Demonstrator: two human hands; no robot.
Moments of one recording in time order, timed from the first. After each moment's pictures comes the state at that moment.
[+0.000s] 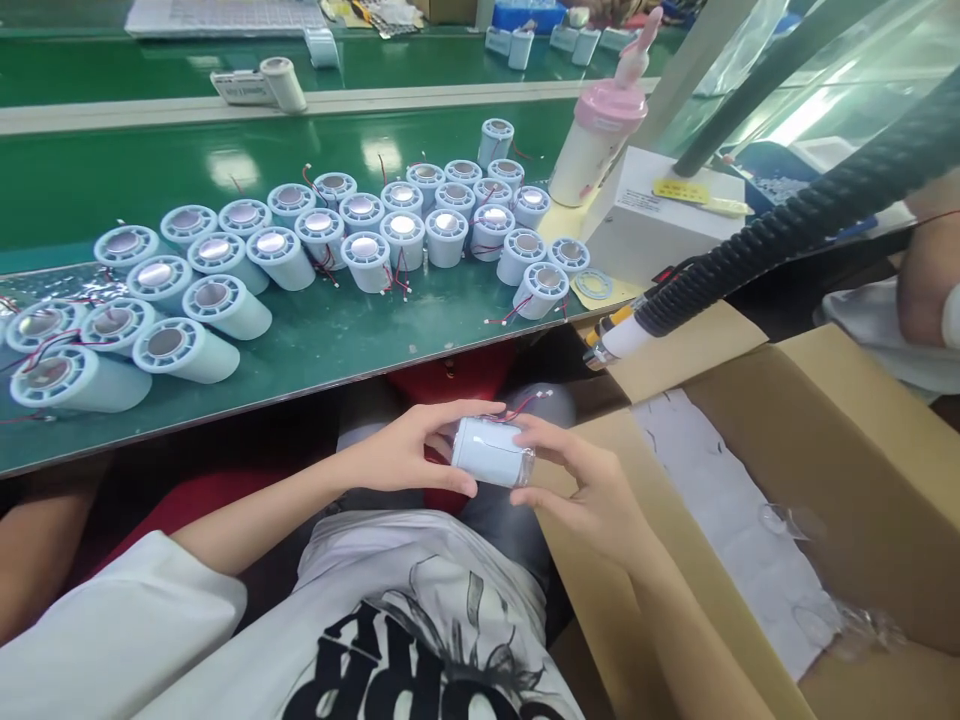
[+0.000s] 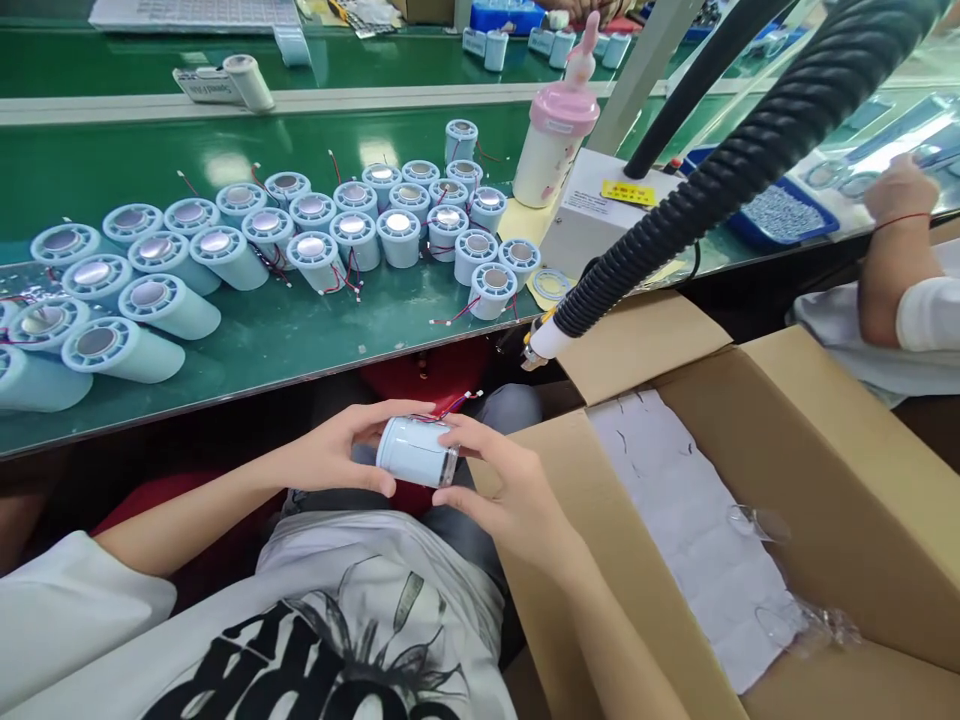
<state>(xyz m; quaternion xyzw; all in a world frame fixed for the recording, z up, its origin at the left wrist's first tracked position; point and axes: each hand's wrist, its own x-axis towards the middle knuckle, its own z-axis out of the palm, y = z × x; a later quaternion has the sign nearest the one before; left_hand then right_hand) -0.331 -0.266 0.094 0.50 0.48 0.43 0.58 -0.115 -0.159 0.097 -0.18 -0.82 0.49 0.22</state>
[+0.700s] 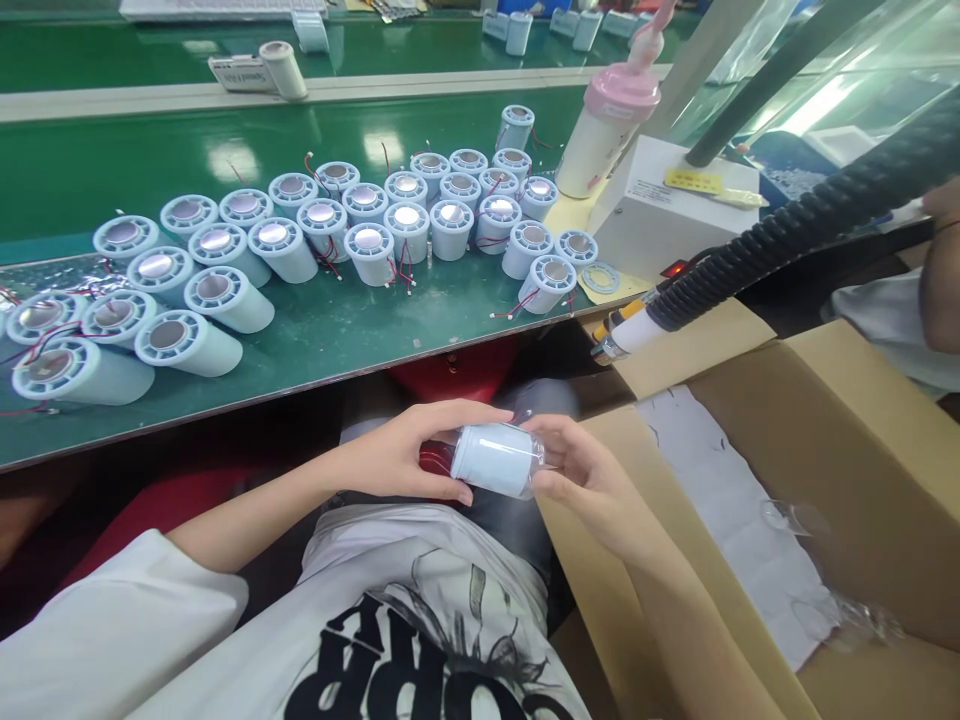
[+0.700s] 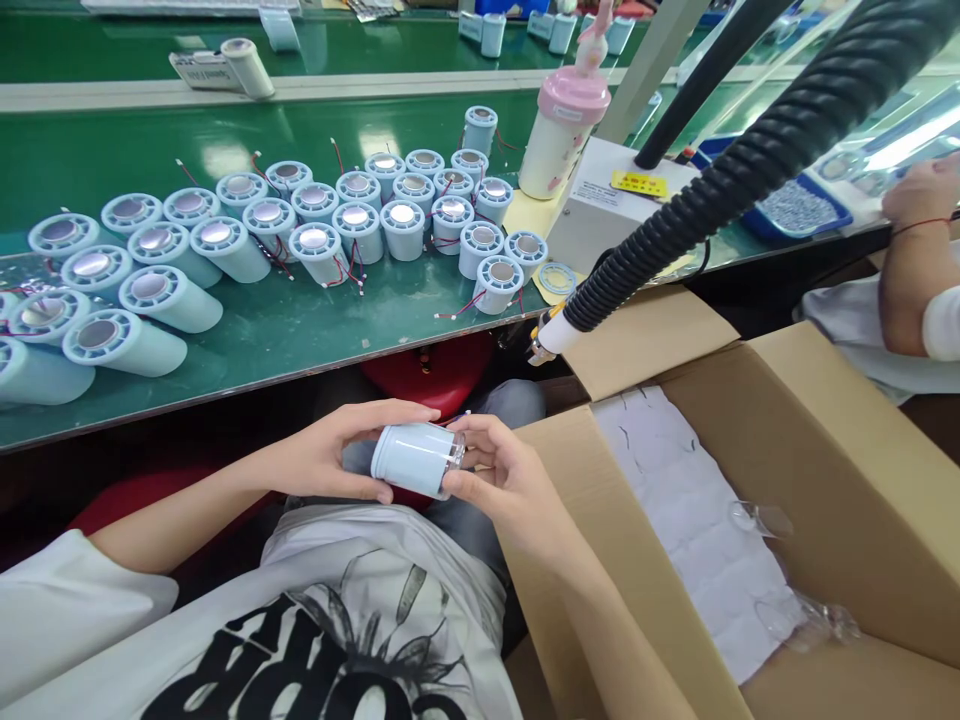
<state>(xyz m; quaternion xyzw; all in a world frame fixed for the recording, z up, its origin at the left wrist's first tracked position) -0.338 -0.271 0.098 0.64 0.45 0.43 0.45 -0.122 -0.167 0.114 -0.27 -0.58 0.76 0.12</state>
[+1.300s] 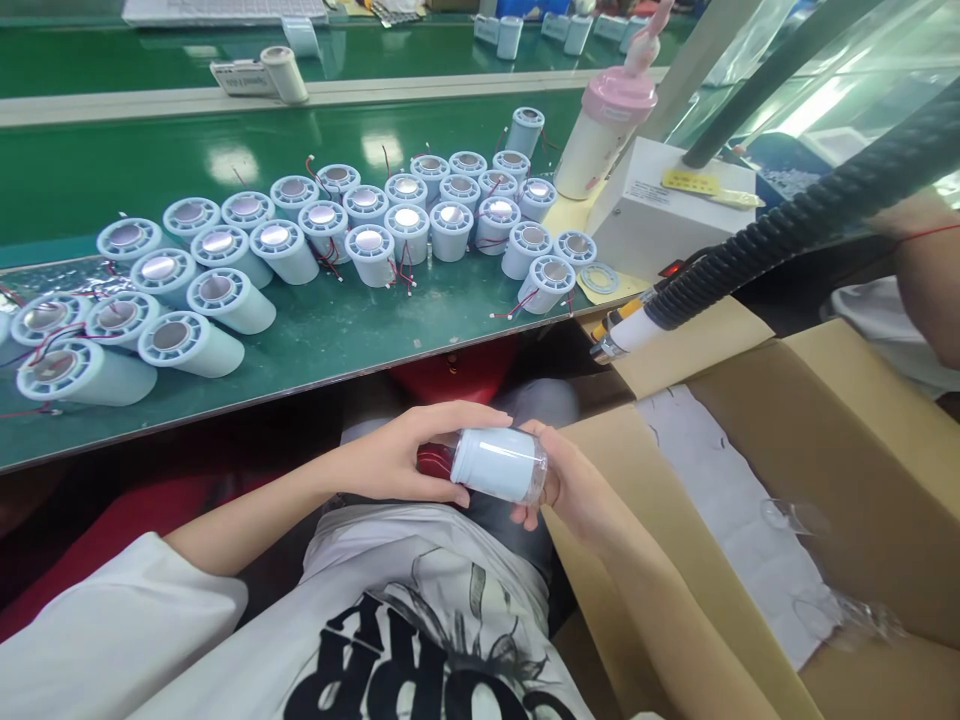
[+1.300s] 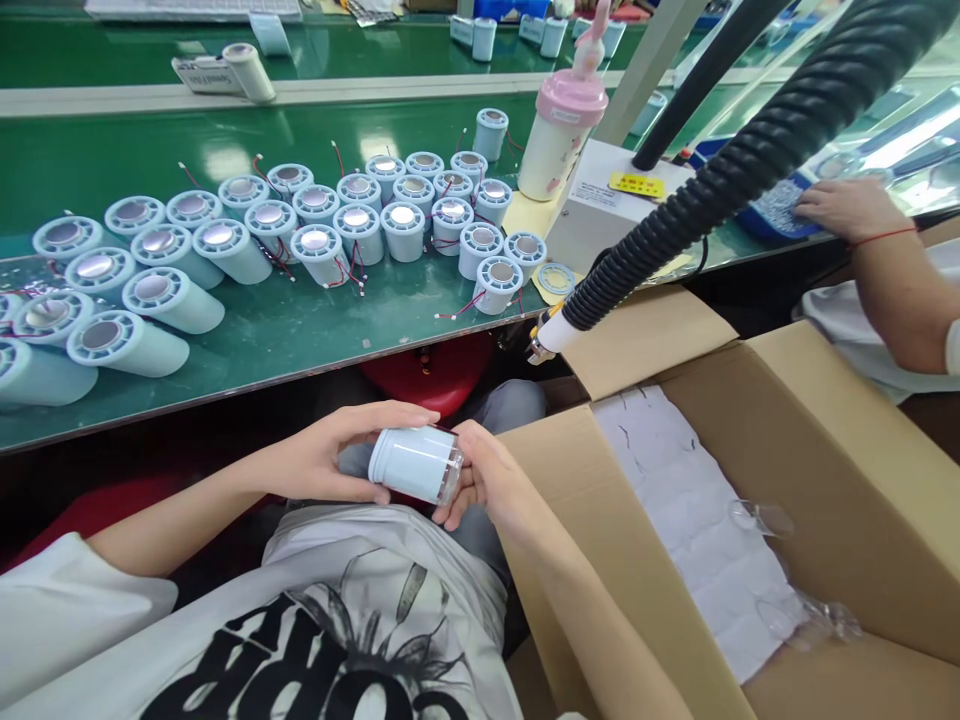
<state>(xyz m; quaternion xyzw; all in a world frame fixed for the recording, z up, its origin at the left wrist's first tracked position) -0.339 -0.276 0.100 0.64 0.43 0.44 0.46 -0.138 -0.174 0.099 -0.33 -0.45 0.83 0.04</state>
